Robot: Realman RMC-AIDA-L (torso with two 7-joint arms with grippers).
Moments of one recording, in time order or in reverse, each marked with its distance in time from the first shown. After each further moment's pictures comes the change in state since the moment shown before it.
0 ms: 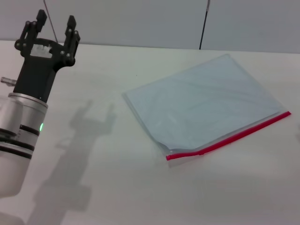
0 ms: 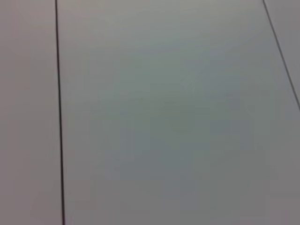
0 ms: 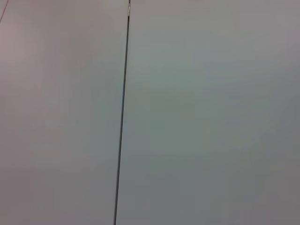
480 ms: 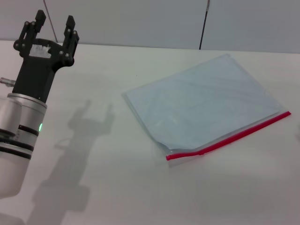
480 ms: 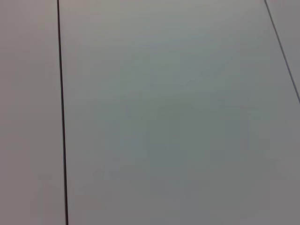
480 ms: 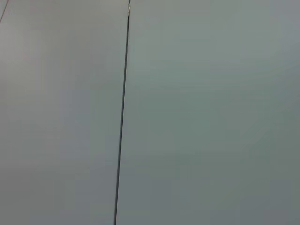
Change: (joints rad) left arm 0.006 -0.003 -0.011 0.002 0.000 -0.004 -0.009; right arm 0.000 0.000 0.000 0.000 0.000 0.000 0.000
